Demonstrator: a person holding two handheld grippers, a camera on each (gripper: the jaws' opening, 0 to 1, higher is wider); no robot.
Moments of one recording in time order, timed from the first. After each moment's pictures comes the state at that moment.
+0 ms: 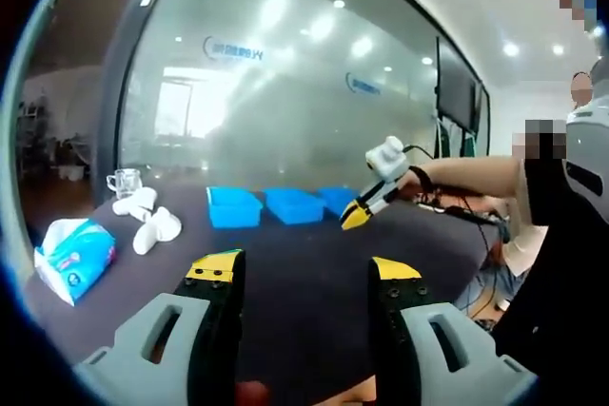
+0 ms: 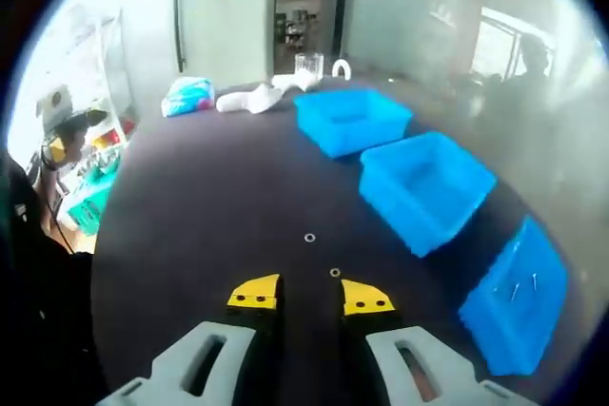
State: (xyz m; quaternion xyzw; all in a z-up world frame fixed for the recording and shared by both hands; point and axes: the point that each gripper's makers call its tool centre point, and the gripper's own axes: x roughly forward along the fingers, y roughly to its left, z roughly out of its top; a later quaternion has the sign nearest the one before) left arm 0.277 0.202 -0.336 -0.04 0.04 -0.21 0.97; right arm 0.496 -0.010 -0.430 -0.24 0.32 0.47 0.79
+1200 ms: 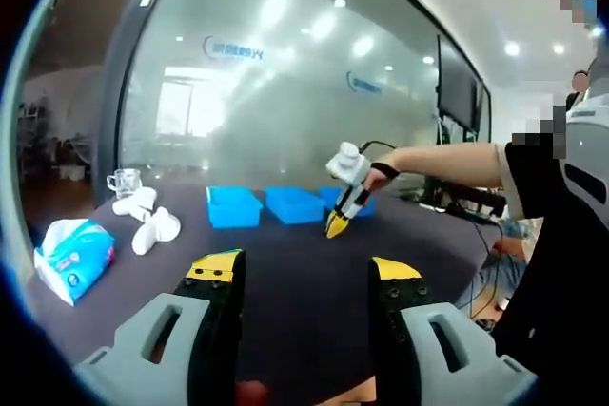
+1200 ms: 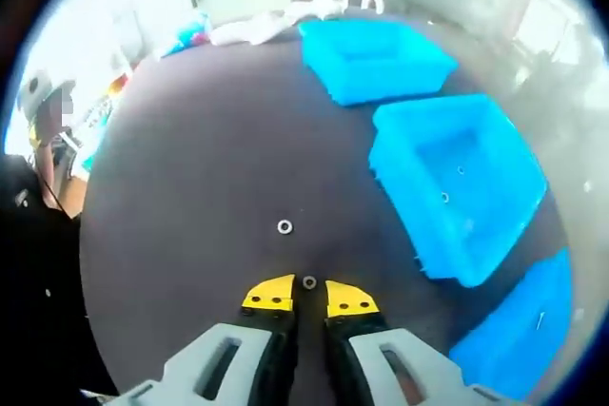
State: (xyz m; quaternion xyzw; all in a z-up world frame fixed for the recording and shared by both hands) left arm 0.278 0.197 -0.334 -0.04 0.05 -0.21 0.98; right arm 0.522 -0.001 -0.466 -0.32 0.42 0.48 0.69
